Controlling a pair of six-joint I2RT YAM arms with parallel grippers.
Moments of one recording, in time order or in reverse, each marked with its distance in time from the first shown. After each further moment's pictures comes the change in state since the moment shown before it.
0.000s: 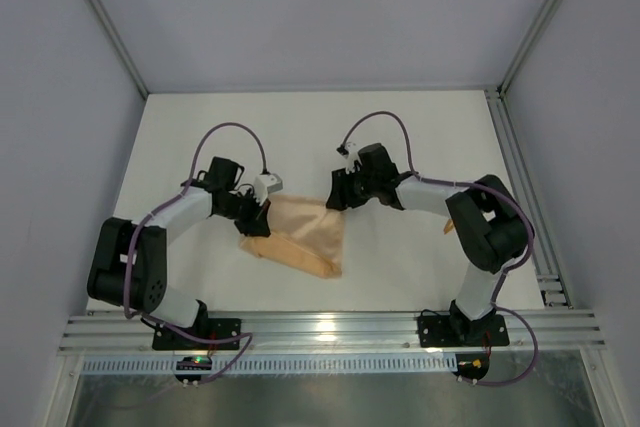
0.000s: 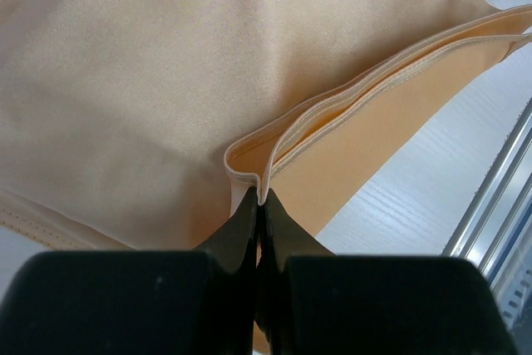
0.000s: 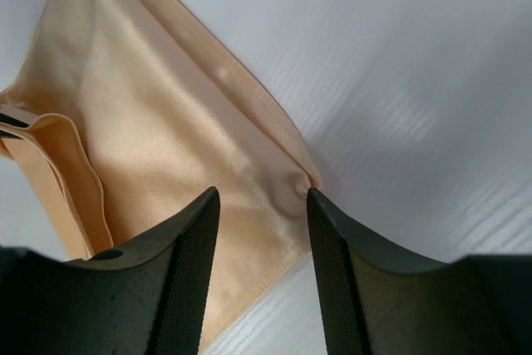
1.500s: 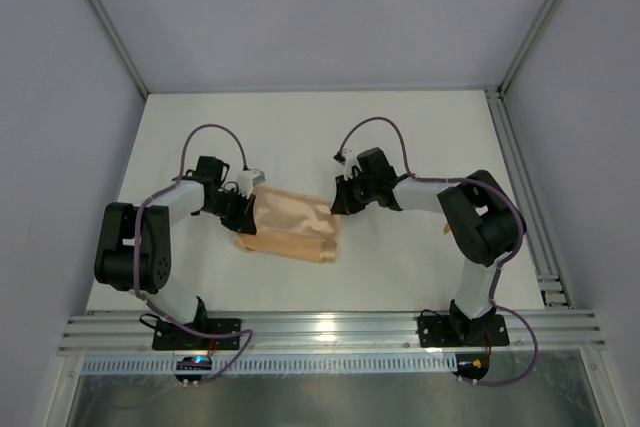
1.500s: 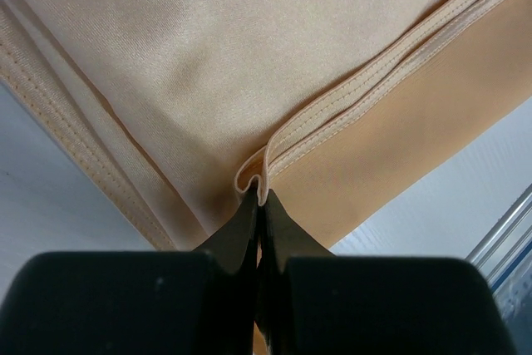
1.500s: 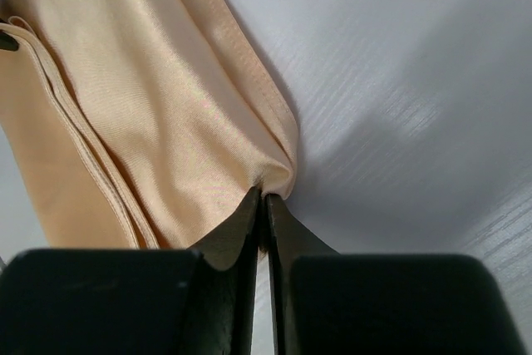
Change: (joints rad) left arm 0.135 0.106 0.018 0.002 -0.072 -0.097; right arm -0.003 0.038 -0.011 -0.002 -0.039 -0.071
